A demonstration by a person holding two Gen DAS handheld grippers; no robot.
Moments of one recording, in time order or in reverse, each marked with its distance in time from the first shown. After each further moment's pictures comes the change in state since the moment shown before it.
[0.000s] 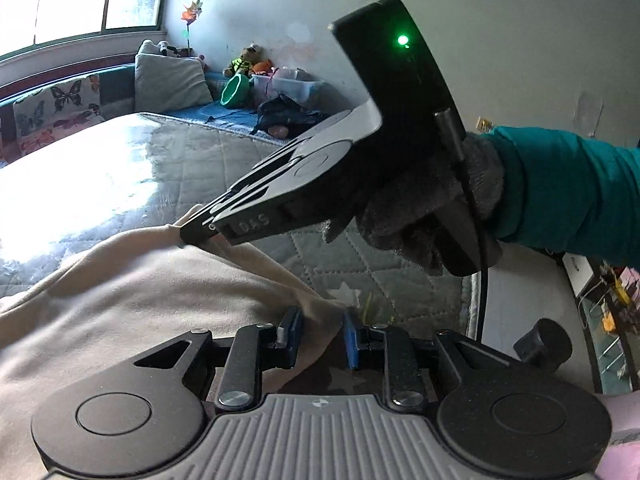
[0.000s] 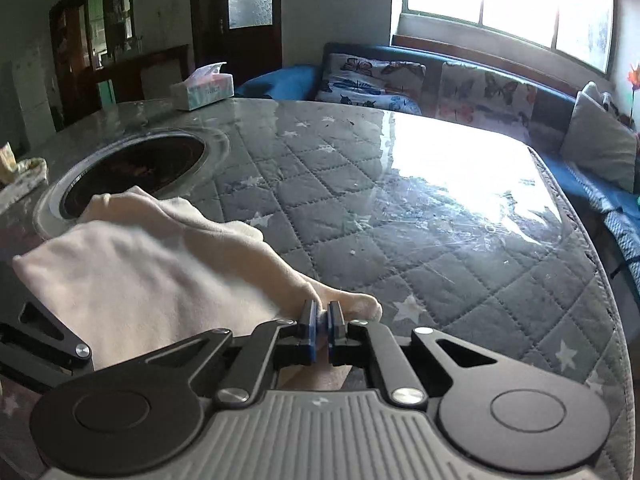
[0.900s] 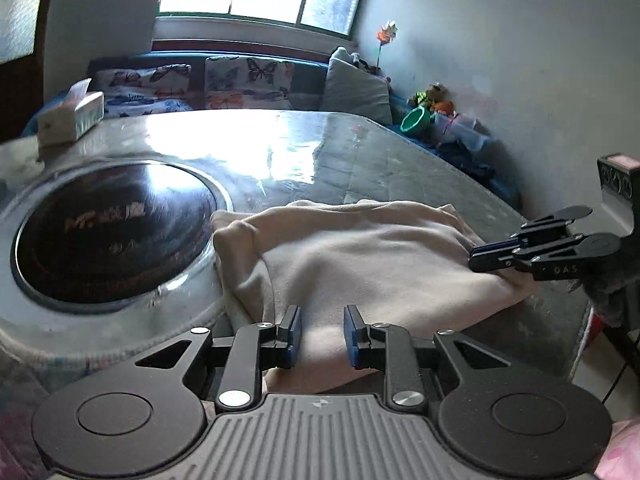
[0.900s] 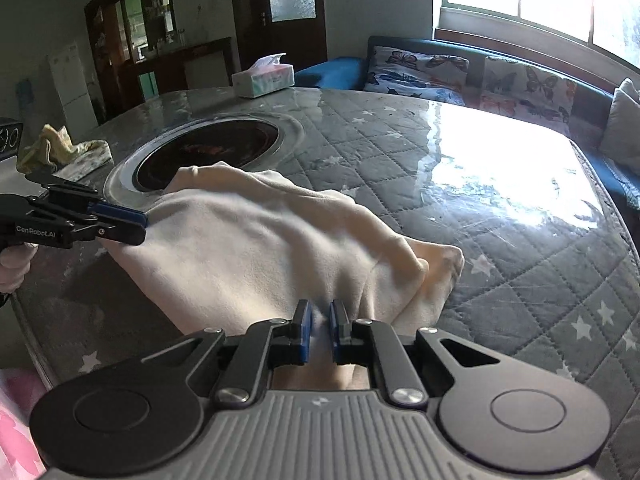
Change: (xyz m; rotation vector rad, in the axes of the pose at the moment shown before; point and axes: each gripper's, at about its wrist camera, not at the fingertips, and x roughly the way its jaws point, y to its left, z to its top) left arm -0.131 0.069 -0.073 -0.369 -0.092 0.405; right arm -0.034 0.039 -0.027 -0.046 0.037 0.124
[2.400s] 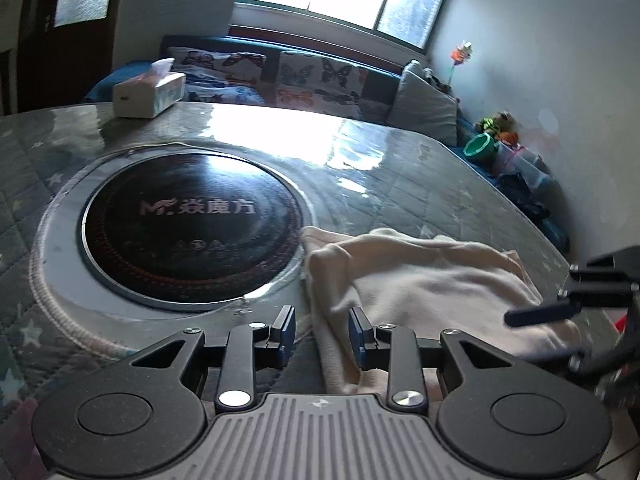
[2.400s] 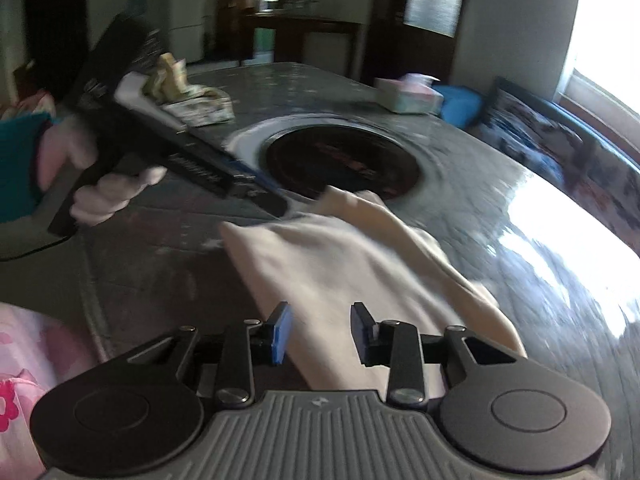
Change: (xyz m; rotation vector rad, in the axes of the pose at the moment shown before) left arm -0.020 0.036 0.015 -0.190 -0.005 0.153; right arm 0.011 0.111 0.044 -0.422 0.026 0.176
